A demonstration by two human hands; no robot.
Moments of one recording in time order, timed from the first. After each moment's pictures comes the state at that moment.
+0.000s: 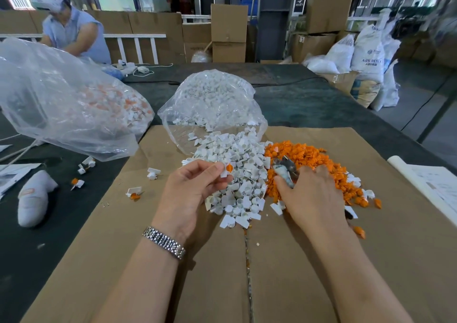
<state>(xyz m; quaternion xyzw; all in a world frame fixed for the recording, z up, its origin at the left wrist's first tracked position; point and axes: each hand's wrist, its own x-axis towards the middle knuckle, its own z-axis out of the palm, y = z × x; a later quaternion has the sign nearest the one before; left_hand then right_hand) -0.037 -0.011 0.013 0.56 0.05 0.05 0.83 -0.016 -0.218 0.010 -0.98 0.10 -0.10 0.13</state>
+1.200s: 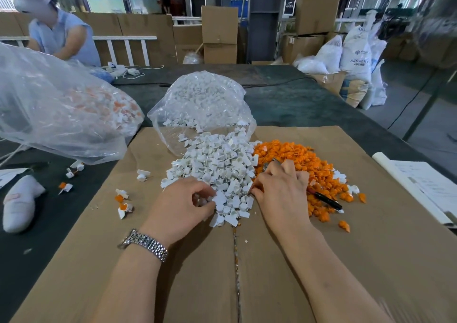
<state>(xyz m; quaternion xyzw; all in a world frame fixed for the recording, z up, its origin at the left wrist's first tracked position) -0.036 0.005 -0.008 0.95 -0.08 0.08 0.29 -0.008 -0.206 -0.020 -0.98 -0.07 -0.20 0.06</state>
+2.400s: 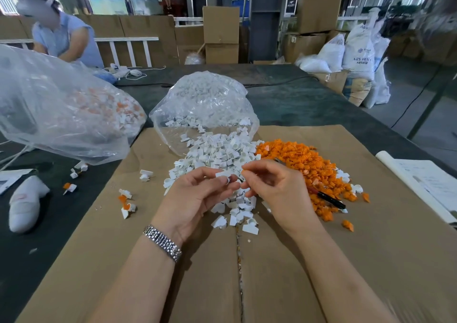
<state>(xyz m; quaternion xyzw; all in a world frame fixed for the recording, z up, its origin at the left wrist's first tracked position) -0.032 -0.020 0.003 0.51 0.05 -0.07 0.86 -0.026 -0.204 0.006 -0.73 -0.13 -0.09 0.66</state>
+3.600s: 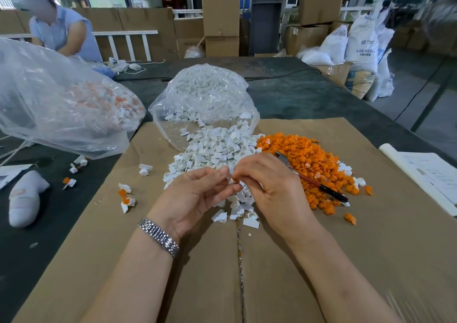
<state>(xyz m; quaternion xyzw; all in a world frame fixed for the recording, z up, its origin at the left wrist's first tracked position) -0.036 -0.017 0.010 0.49 0.05 -0.14 0.86 -0.029 -0.200 -0.001 -0.81 -0.32 -0.32 0.36</state>
